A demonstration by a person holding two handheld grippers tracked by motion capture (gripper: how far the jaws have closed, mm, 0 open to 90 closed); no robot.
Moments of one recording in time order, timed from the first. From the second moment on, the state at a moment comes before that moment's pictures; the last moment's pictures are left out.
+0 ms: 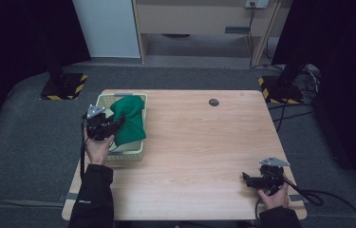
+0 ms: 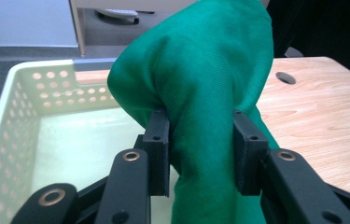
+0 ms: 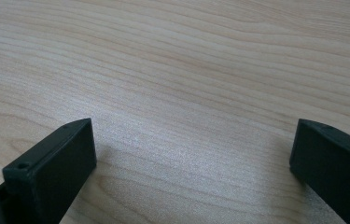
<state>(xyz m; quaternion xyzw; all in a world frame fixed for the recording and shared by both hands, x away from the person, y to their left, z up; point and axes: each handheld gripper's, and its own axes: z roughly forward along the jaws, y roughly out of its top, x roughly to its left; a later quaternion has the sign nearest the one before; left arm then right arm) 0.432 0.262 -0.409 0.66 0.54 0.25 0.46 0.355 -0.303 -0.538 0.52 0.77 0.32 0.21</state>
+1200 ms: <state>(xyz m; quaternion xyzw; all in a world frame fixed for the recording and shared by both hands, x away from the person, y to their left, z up) 0.452 0.287 -0.438 0.67 0.58 0.24 0.40 0.355 -0.303 -0.538 0.52 0.77 0.32 0.21</state>
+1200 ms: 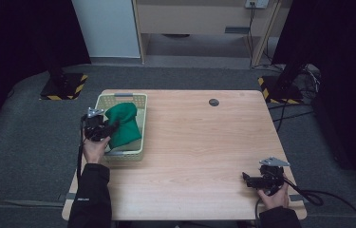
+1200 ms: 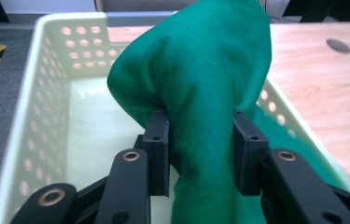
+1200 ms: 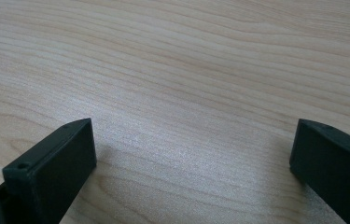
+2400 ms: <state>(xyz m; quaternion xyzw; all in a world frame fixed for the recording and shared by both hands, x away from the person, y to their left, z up) 0.453 0.285 -0.450 0.66 0.62 0.29 0.31 0.355 -0.303 -0.538 0.52 0.77 0.32 0.21</state>
